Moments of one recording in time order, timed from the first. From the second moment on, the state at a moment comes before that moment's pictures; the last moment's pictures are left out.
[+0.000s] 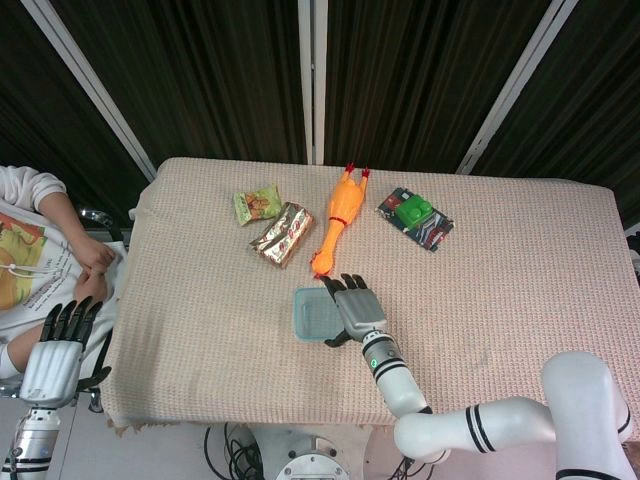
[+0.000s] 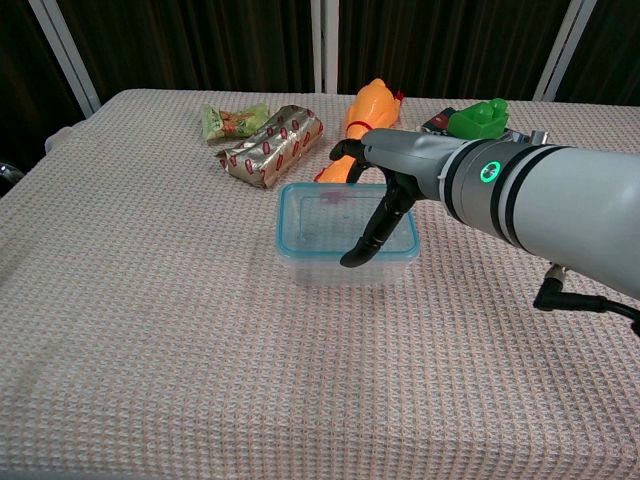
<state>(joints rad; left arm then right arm) -0.07 -1.29 0.00 -1.50 1.55 1.51 0.15 0.99 -1.70 0.24 -1.85 -0.38 1.25 -0.72</state>
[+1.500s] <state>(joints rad) -0.06 -1.30 0.00 -1.49 1.54 1.51 0.14 0.94 -1.67 0.20 -1.86 -0.50 1.23 -0.75</state>
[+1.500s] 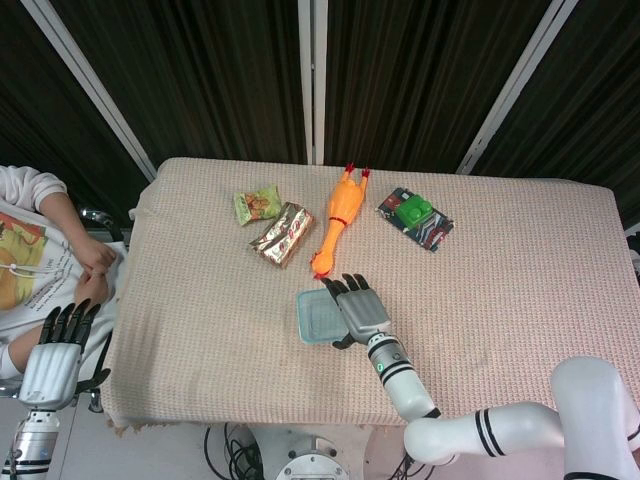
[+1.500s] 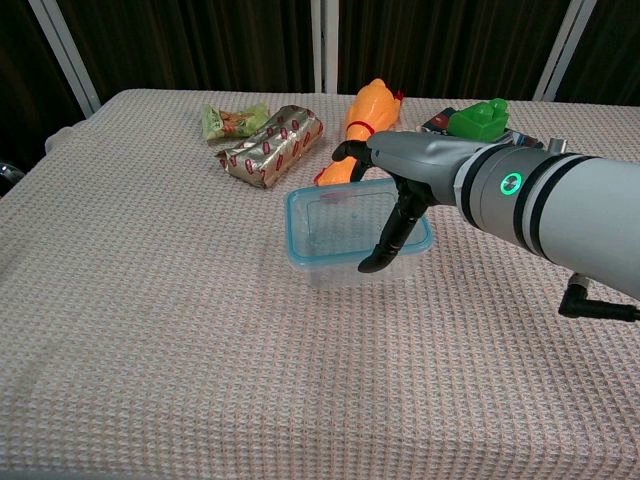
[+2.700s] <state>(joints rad) -0.04 -1.29 0.00 -1.51 1.53 1.52 0.16 0.88 -1.57 0.03 -1.99 -0.85 1.09 -0.67</state>
